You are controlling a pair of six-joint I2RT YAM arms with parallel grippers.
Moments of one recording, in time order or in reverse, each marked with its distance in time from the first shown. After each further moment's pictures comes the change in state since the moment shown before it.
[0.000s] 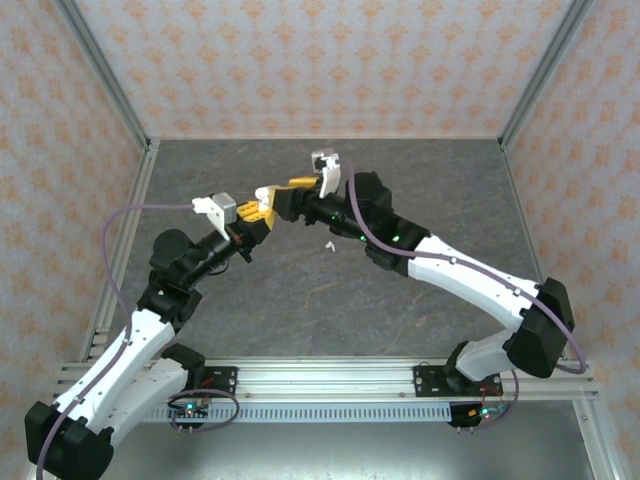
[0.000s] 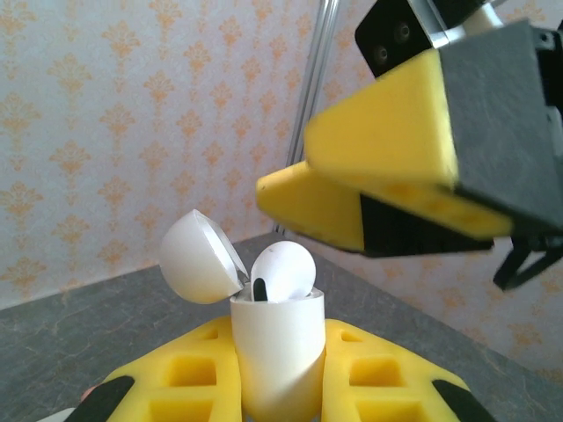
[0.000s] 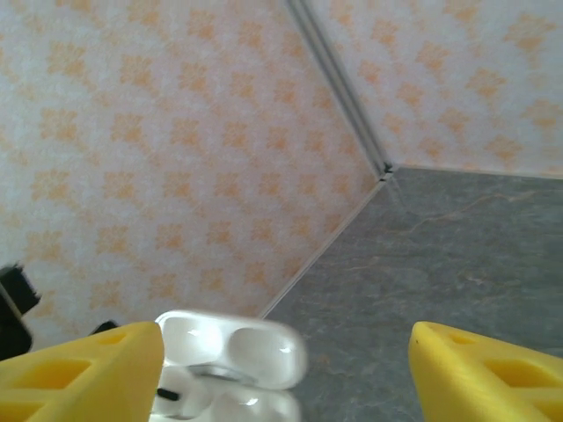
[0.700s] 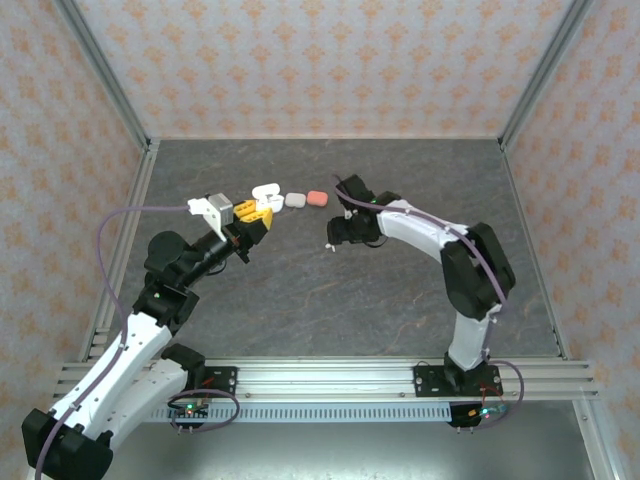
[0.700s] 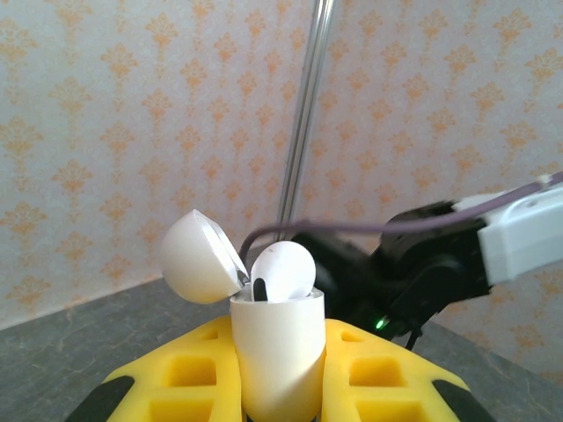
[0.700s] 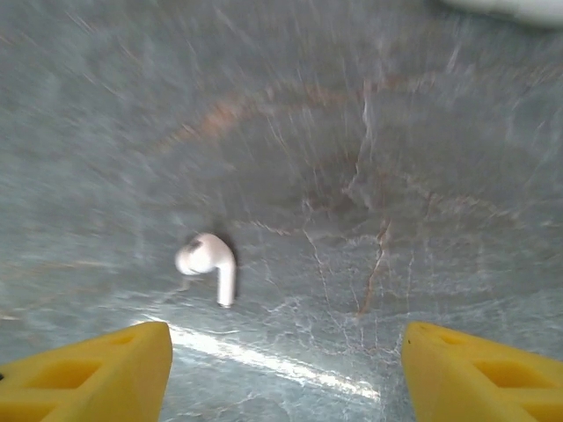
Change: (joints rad) left arm -0.001 -0.026 0.018 -0.020 0.002 0.020; right arm -0.210 0.488 0.086 -0.684 0.157 -0.099
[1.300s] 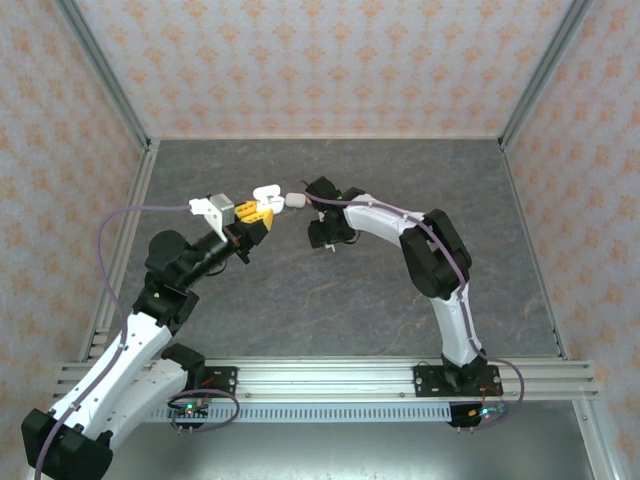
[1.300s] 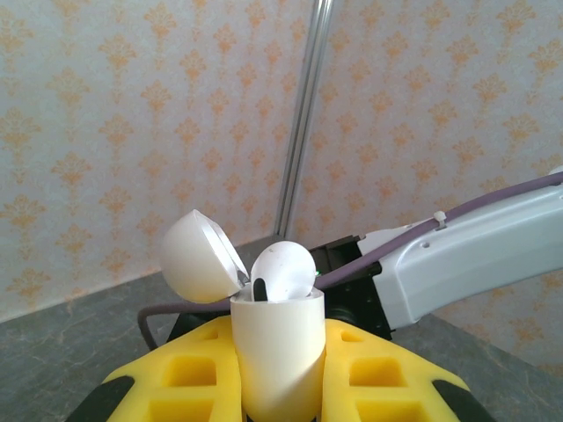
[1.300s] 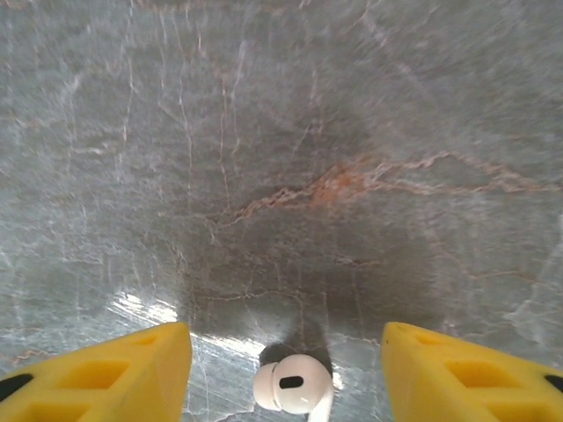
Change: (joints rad) left arm -0.001 0.000 0.003 -0.025 0.002 0.008; right arm 0.075 0.271 0.270 -0.078 0.024 -0.076
